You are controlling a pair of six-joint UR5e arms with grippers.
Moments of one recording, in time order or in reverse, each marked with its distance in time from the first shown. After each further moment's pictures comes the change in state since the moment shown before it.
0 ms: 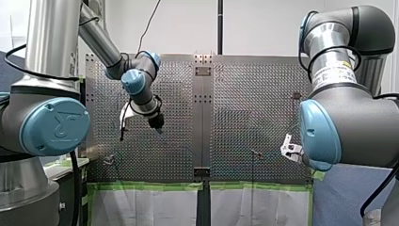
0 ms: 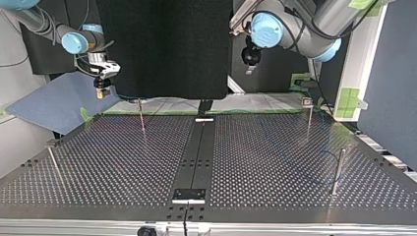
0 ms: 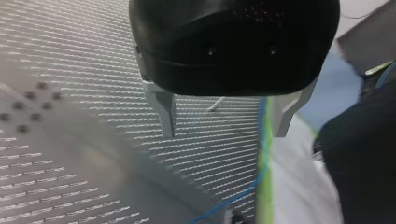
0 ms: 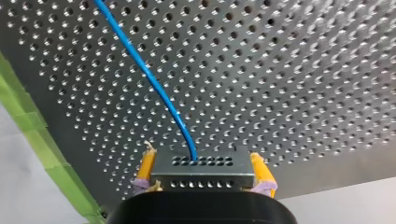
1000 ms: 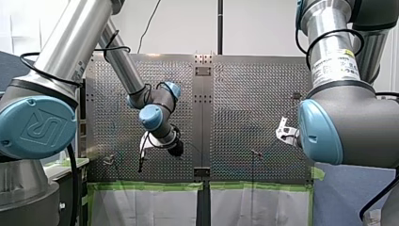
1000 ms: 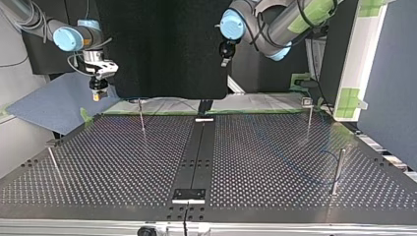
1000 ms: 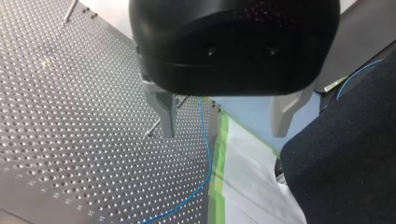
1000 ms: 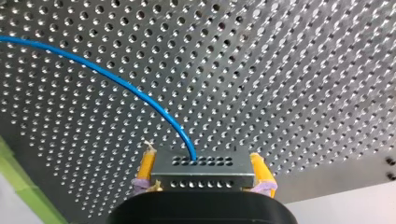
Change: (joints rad) left arm -0.184 -0.310 0.018 0.310 -0.055 -0.009; right arm 0.046 -0.186 0.074 0.089 0.050 0.017
